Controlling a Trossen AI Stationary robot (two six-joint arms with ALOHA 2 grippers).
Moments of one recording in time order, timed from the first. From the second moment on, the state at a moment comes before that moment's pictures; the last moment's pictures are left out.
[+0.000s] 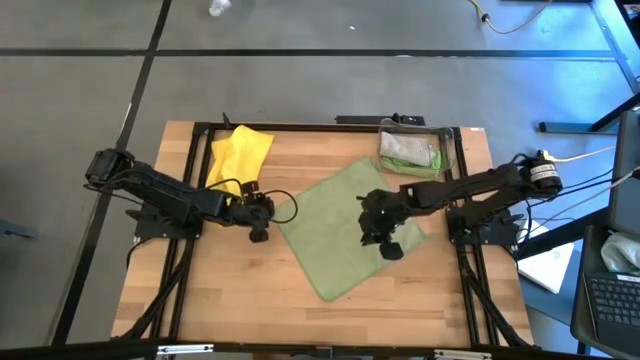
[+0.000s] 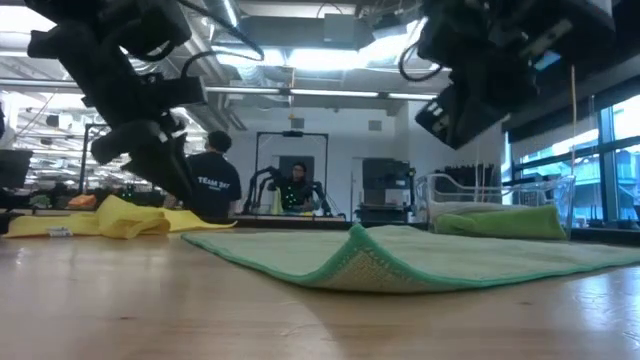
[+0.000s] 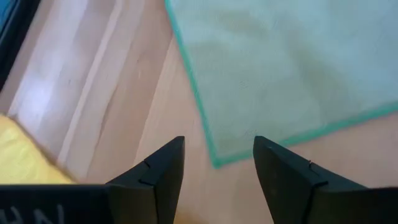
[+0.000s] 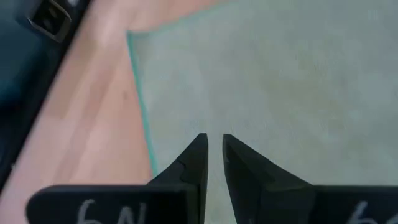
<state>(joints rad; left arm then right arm) -0.17 1.28 0.54 -0.30 -0.50 -0.23 0.09 1.43 0.83 -0.32 -0.34 -0.02</state>
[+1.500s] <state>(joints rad) -0.35 1.28 0.55 0.63 -0.27 0.11 0.61 2.01 1.28 0.02 0.43 0.23</state>
